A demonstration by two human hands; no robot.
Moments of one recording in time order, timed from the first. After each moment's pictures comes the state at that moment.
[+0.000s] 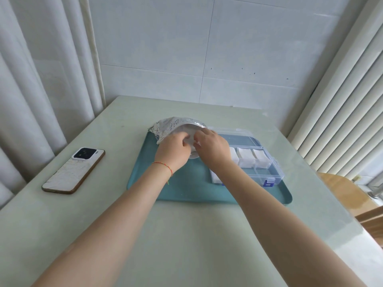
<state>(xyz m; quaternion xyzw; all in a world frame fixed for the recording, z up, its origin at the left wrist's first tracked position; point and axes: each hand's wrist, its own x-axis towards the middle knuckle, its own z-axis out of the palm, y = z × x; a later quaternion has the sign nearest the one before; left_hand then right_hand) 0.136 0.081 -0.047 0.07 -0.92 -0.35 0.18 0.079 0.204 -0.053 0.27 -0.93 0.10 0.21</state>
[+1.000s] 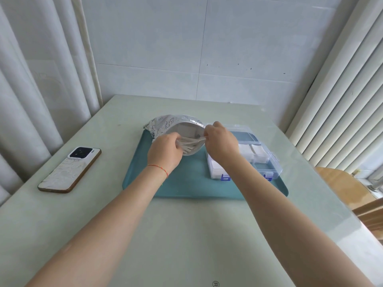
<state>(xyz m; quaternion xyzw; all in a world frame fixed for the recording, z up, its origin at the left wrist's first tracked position) 0.135 0.076 -0.067 0.08 -0.92 -0.29 0.24 0.082 0.232 -0.035 0.19 -0.96 0.12 0.15</state>
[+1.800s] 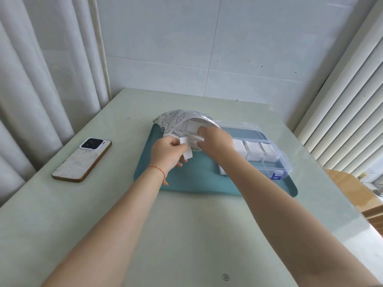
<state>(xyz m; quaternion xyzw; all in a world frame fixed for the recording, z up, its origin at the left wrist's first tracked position) 0.162 0.067 -0.073 0.17 -0.75 -0.63 0.14 0.080 0.197 -0.047 0.19 -0.97 0.11 0.06</state>
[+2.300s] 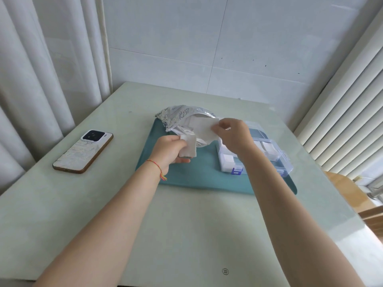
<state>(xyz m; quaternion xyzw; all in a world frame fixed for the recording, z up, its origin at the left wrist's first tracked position) 0.163 0.060 -0.076 0.16 -0.65 -0.74 0.06 0.102 0.230 -0.020 0.15 -0.89 0.42 0.05</state>
